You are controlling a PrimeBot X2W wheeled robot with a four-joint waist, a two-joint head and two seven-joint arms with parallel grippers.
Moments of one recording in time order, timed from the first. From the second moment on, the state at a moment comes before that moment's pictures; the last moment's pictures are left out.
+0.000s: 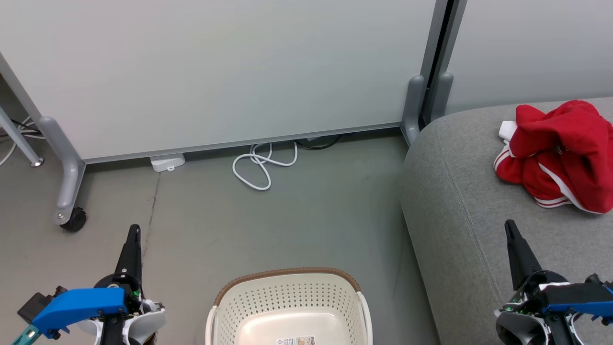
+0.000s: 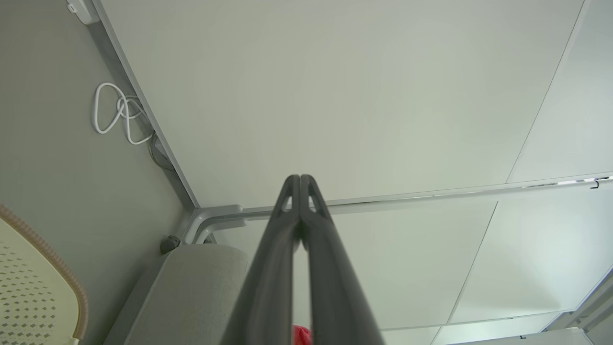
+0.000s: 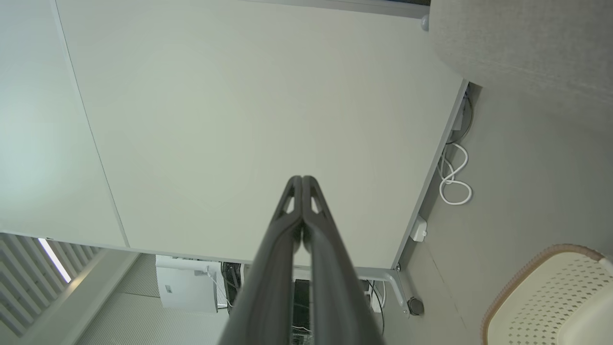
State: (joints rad) left arm -0.10 0.06 0.10 0.25 -1.53 -0.12 0.09; right arm -0.09 -0.05 -0.11 0.24 1.52 0.13 0.10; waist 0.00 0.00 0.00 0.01
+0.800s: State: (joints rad) left arm -0.10 0.05 0.11 0.25 -1.61 -0.13 0.11; right arm -0.10 -0.05 -0.11 0.25 1.61 0.13 0.11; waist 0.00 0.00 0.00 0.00
